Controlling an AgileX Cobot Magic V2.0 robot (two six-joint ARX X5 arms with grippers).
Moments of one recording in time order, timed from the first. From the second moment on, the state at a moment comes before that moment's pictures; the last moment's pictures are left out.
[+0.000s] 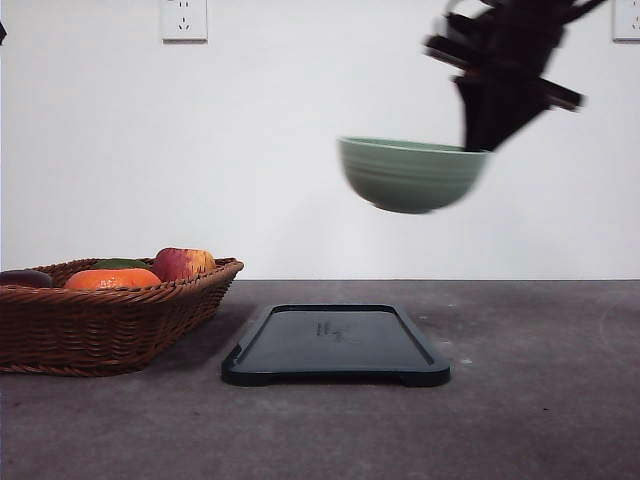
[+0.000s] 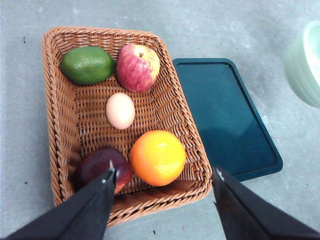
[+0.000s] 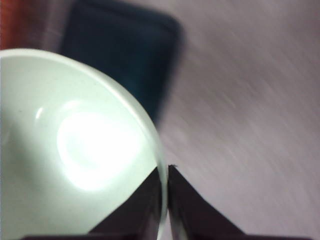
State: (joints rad) left_arx -0.01 0.81 0.94 -0.77 0.40 -0.04; right_arx 0.31 1.79 1.74 -1.05 -0.23 0.07
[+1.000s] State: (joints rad) left_arx -0.01 0.81 0.94 -0.77 0.40 -0.04; right_arx 0.43 2.11 1.79 -0.93 -0.21 0.09
